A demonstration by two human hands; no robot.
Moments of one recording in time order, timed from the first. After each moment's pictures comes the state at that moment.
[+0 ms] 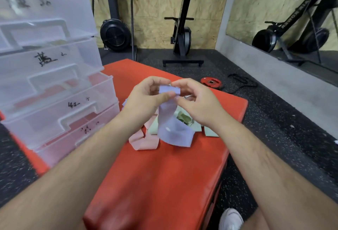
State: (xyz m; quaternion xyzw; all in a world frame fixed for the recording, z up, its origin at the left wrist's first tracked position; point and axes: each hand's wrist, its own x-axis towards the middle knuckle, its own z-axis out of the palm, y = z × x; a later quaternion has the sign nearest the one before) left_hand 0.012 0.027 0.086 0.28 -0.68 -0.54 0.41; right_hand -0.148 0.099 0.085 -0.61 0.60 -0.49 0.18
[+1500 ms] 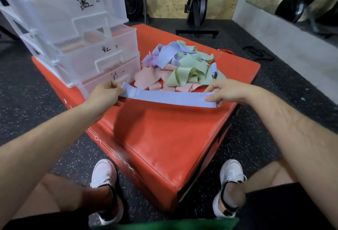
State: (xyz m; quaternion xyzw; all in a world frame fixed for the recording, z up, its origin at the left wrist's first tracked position) left_hand 0.179 0.041 -0.011 0.54 -0.60 -0.47 0.36; right_hand -0.180 0.165 0.023 -0.55 0.73 -0.19 0.37
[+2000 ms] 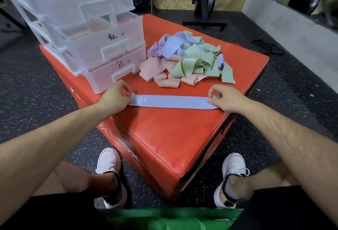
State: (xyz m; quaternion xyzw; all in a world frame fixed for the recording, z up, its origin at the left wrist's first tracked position) left_hand 0.188 0.052 -0.050 0.57 -0.73 -0.30 0.23; right_hand -0.171 0.181 -0.037 -0.61 0.75 -0.17 0.18
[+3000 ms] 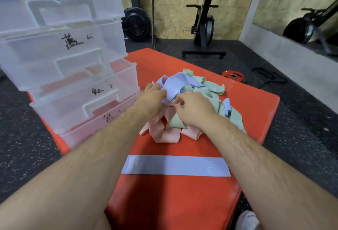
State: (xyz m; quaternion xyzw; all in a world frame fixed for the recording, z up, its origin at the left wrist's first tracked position) left_hand 0.031 -0.085 -0.005 0.42 -0.90 -0.01 0.13; right_hand -0.113 0.021 0.014 -0.64 0.74 -0.19 0.03
